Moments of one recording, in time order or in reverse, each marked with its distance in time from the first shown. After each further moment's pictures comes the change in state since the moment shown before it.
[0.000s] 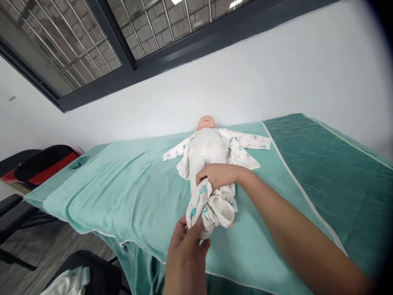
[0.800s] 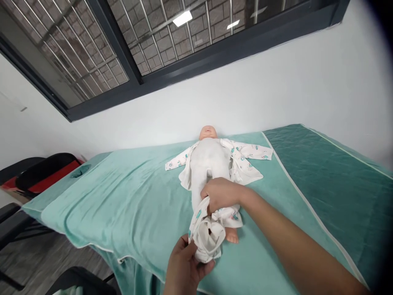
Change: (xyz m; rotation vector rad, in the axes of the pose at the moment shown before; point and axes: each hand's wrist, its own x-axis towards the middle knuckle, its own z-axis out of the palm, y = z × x) left_hand 0.039 -0.018 -0.037 0.060 0.031 -0.177; right_hand -0.001 -0.014 0.021 -0.371 0.080 0.202
